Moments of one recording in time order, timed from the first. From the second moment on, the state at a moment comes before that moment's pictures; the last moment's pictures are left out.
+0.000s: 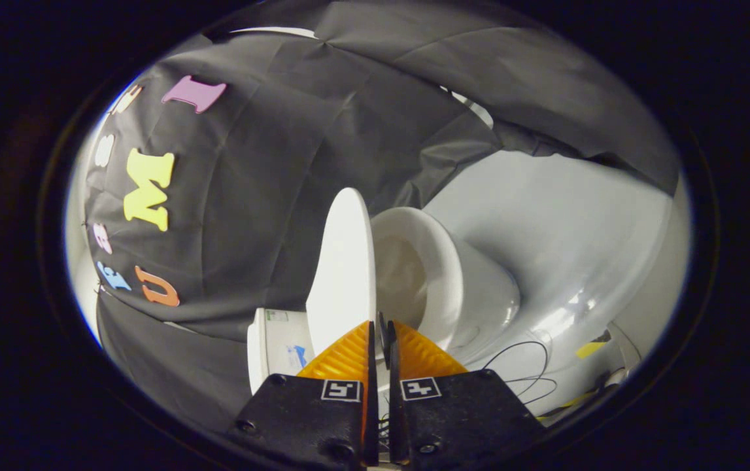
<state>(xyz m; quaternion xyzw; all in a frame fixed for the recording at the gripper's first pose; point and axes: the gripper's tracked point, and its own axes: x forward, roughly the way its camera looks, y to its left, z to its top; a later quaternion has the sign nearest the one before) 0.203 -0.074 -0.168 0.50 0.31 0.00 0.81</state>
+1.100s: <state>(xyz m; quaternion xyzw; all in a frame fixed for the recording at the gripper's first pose) 0.205 0.025 -0.038 0.35 0.30 0.04 0.89</state>
